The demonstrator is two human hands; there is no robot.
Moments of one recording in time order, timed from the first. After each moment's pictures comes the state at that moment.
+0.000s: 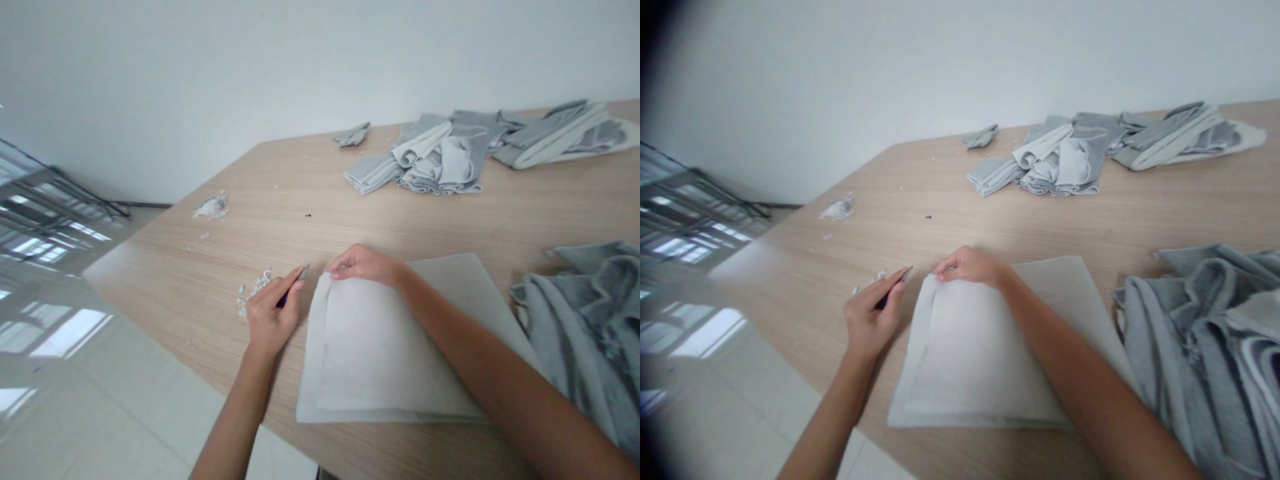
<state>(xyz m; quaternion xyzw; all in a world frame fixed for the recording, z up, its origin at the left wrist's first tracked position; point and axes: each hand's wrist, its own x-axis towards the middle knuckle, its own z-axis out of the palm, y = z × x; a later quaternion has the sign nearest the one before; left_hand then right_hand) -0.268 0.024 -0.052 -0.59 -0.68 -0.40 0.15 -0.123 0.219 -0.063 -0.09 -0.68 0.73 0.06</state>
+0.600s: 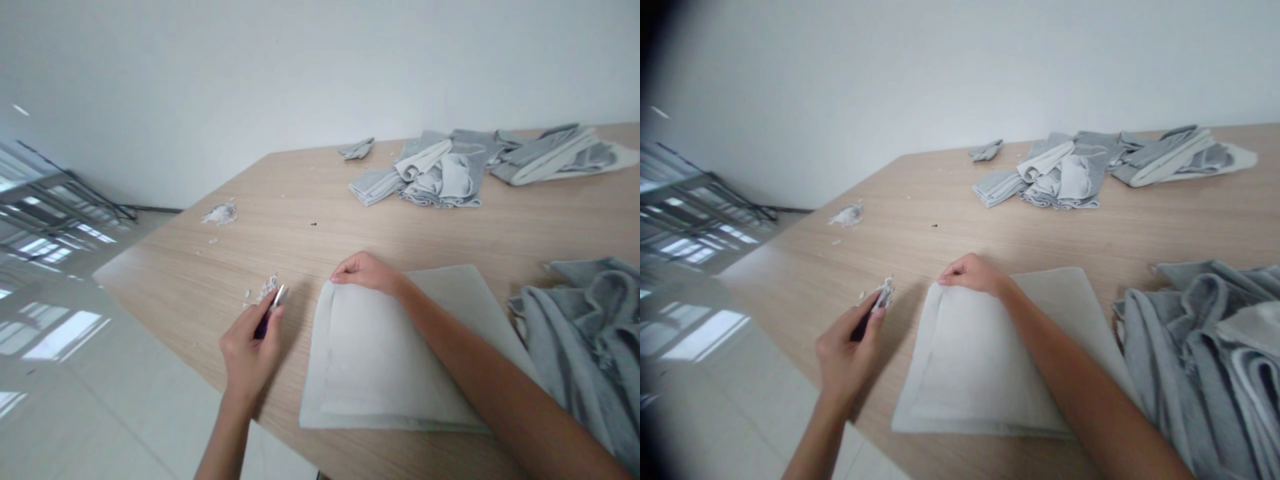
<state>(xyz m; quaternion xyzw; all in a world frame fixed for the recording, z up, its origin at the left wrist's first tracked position) -0.265 -0.025 -0.042 -0.50 -0.75 -0.39 0.18 -0.129 0.215 -0.067 -0.11 -0.70 0.70 0.12</state>
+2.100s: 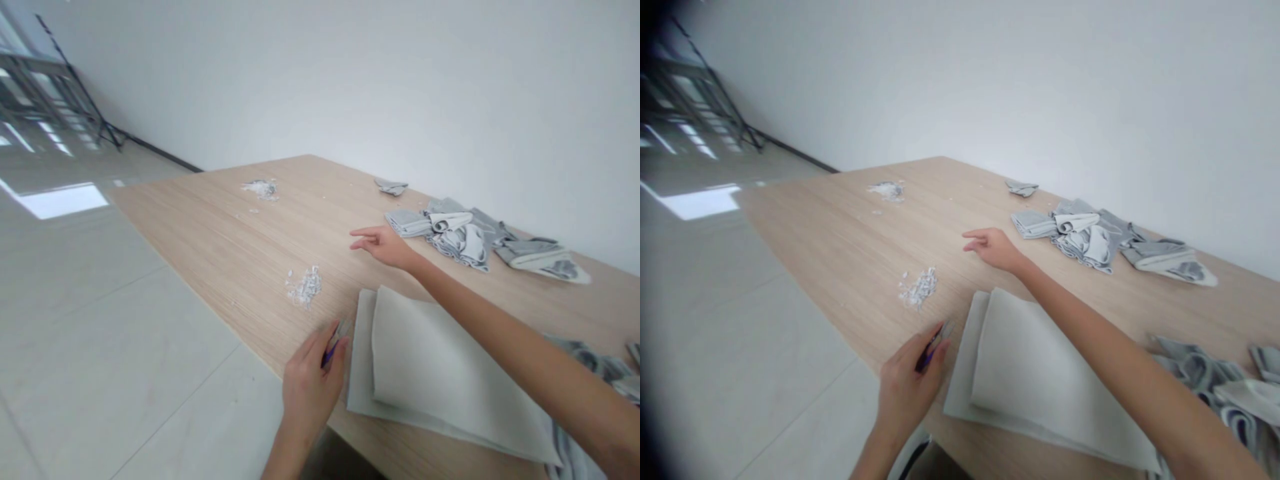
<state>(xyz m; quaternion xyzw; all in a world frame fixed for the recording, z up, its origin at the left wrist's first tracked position) -0.214 -0.074 -0.079 -0.44 -0.72 -0.53 0.10 -0.212 0.198 0.035 -0.12 -0.90 0.37 0.17</state>
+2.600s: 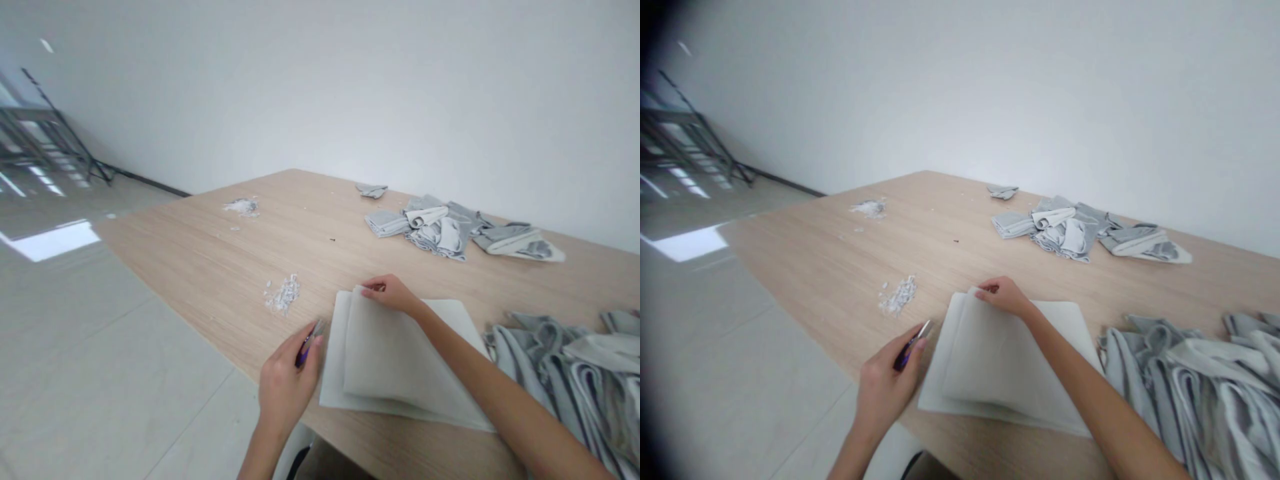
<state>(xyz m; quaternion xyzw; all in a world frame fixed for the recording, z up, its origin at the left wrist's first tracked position) -0.216 -0.070 -0.080 -0.46 -0.75 -0.47 0.09 -0.102 0.209 -0.053 -0.24 -0.89 0.37 0.16</state>
